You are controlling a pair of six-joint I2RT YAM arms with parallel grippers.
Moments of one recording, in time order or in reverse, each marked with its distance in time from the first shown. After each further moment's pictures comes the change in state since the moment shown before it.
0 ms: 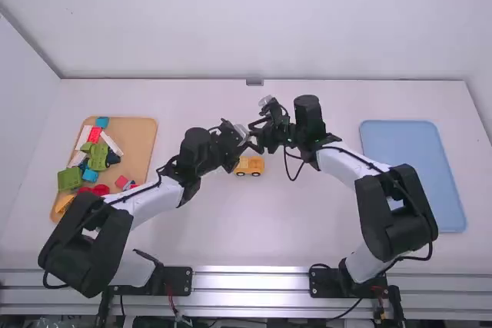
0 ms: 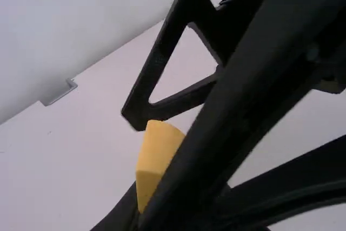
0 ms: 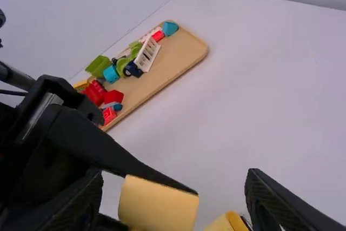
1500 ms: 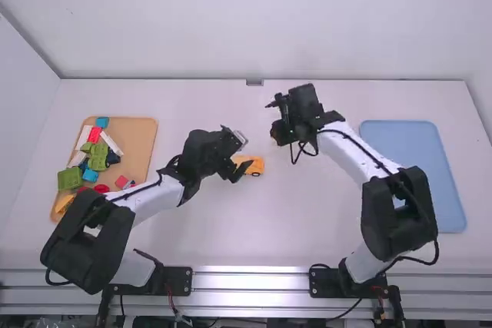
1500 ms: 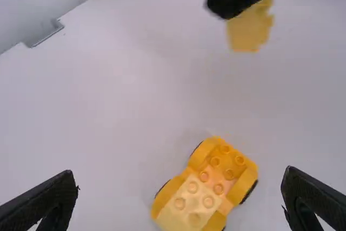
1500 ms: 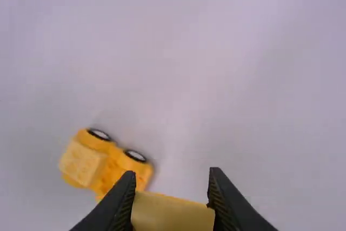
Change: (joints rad) left arm 0.012 0.018 0.004 -0.180 -0.068 0.037; right arm 0.002 0.002 0.281 -0.757 0.702 -0.089
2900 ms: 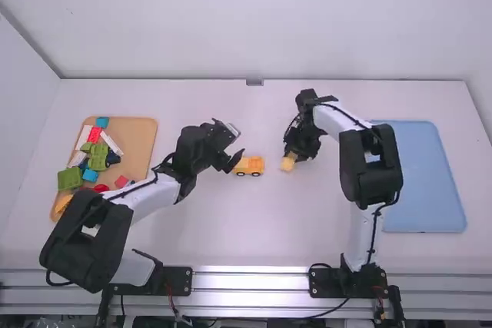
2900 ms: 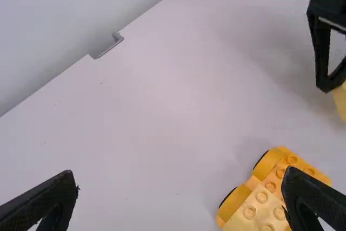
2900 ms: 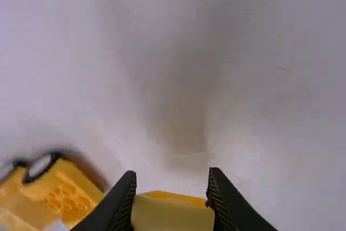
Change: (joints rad) left arm 0.052 0.000 0.000 0.076 -0.088 0.067; right arm -0.138 0.396 0.247 -0.438 -0.089 0.813
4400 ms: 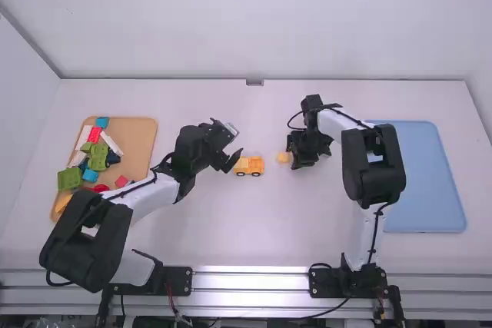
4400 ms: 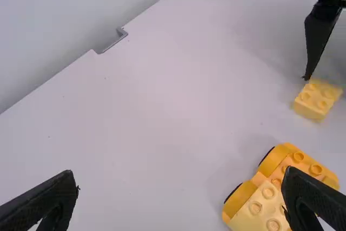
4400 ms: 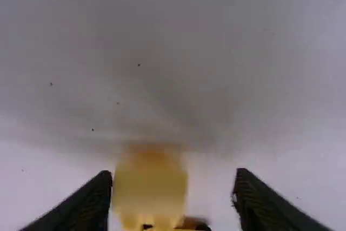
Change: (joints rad) left arm 0.011 0.000 0.000 -0.009 -0.004 0.000; right arm -0.024 0.000 -0.091 0.131 -0.062 0.761
